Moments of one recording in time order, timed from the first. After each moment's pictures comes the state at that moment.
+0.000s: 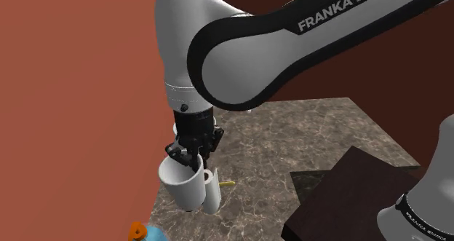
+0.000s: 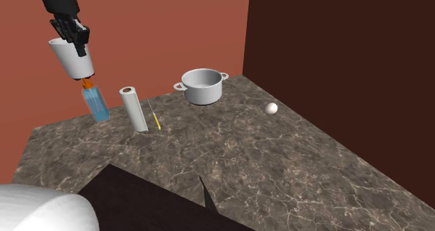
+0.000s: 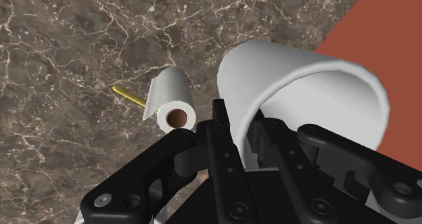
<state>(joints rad) 0.44 0.07 0.33 -1.95 0.09 2.07 0.74</state>
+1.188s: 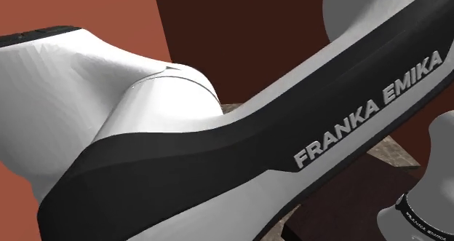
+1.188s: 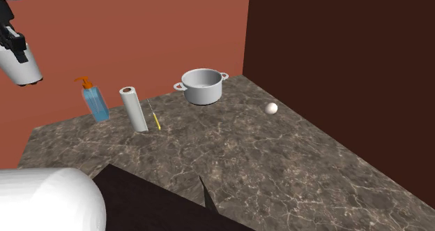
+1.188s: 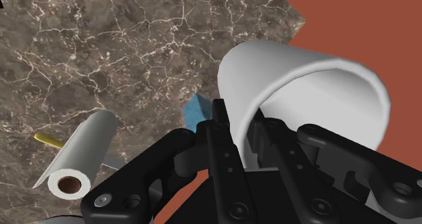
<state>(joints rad) 0.67 0.35 0.43 -1.65 -0.07 2.05 1.12</state>
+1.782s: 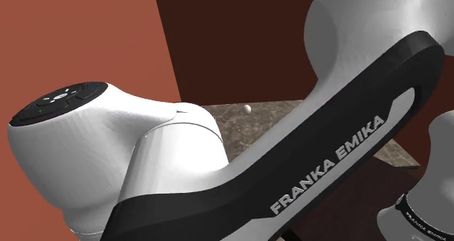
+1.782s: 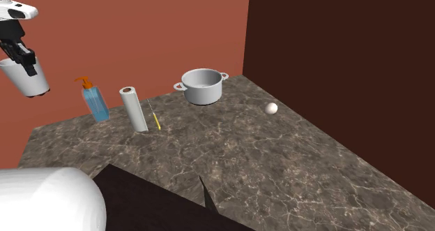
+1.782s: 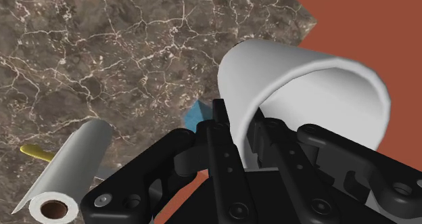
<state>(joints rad) 0.68 0.39 0.42 -1.71 -0.09 2.15 1.13</state>
